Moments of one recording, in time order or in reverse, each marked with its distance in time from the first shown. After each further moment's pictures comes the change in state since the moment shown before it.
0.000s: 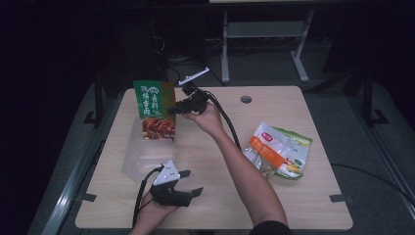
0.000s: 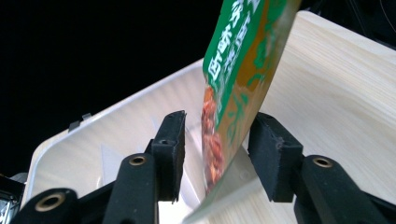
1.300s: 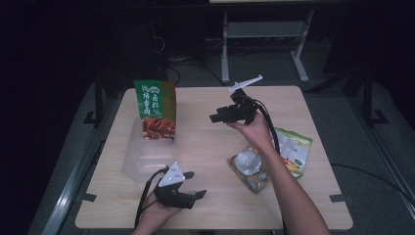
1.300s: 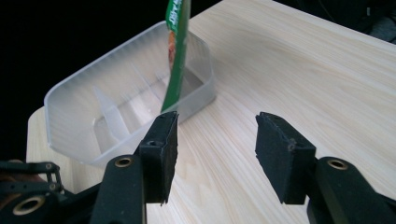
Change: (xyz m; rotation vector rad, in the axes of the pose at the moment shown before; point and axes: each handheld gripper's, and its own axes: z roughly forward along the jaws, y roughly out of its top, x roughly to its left) left arm -0.005 -0.001 0.009 0.030 -0.018 0.032; right arm -0.003 -0.073 -0.124 -0.019 -0.135 0.066
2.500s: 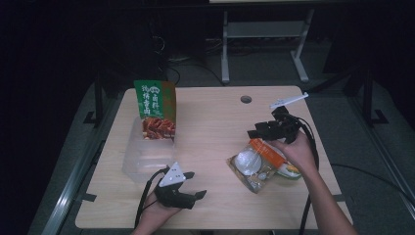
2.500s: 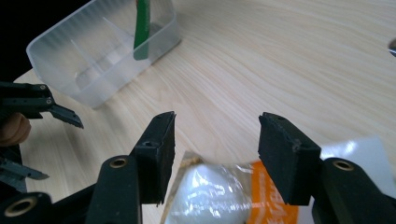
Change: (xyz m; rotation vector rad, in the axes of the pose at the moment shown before) left arm 0.000 0.001 0.001 0.006 -0.002 0.007; right arm -0.009 -0.076 -0.087 0.037 -0.112 0.085
